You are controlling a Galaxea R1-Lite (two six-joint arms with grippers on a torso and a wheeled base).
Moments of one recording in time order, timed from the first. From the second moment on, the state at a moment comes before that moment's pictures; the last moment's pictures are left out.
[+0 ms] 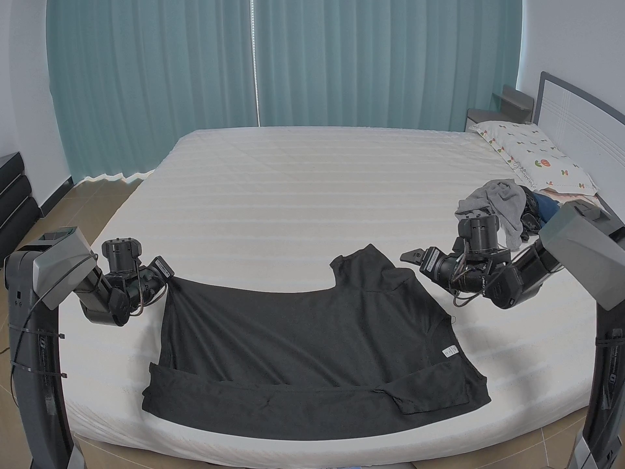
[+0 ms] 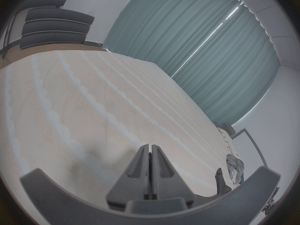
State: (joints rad) left arm 0.10 2.47 -1.13 -0.89 -0.14 -0.70; right arm 0.25 2.35 -1.26 -0.57 0.09 0.67
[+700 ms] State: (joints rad) left arm 0.11 2.46 -1.08 -0.90 -0.14 -0.70; right arm 0.23 2.65 -1.72 -0.34 0.05 0.68
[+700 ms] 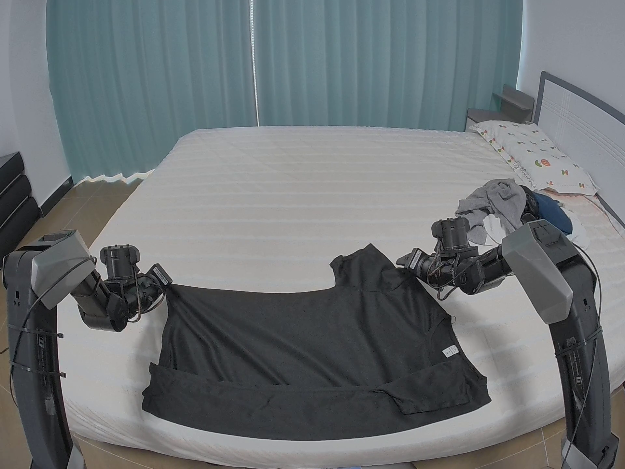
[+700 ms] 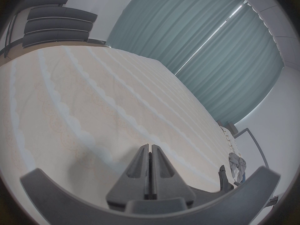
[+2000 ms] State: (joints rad) left arm 0.13 2.42 -1.06 -0.90 -0.14 -0.64; right arm 0.19 2.56 -1.54 -0.59 -0.03 0.71
